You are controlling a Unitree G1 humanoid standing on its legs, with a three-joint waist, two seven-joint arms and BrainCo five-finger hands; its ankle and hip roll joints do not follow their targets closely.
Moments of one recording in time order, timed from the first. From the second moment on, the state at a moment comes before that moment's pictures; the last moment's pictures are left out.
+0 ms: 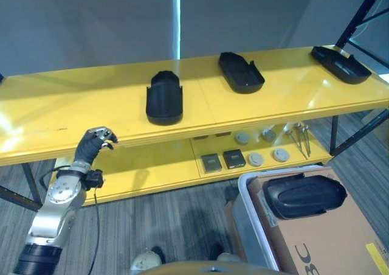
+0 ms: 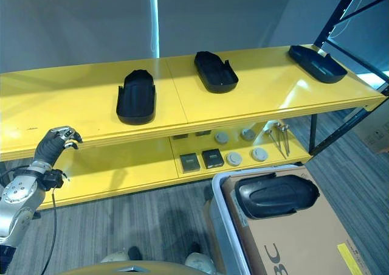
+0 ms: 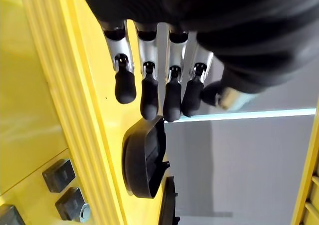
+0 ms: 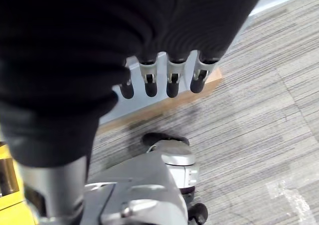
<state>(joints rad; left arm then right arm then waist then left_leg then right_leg) 0.06 0.59 0.02 -0.14 -0.50 0.10 0.02 0.31 -0.29 0.13 0.90 0.35 0.13 0.04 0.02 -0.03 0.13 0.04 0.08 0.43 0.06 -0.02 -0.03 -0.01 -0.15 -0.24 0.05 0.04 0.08</state>
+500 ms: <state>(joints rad) -0.29 0.47 -0.17 0.31 -0.58 0.02 0.14 0.31 -0.32 0.15 0.95 0.28 0.11 0.09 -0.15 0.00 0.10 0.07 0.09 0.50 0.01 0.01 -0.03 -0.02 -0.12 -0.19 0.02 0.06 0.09</state>
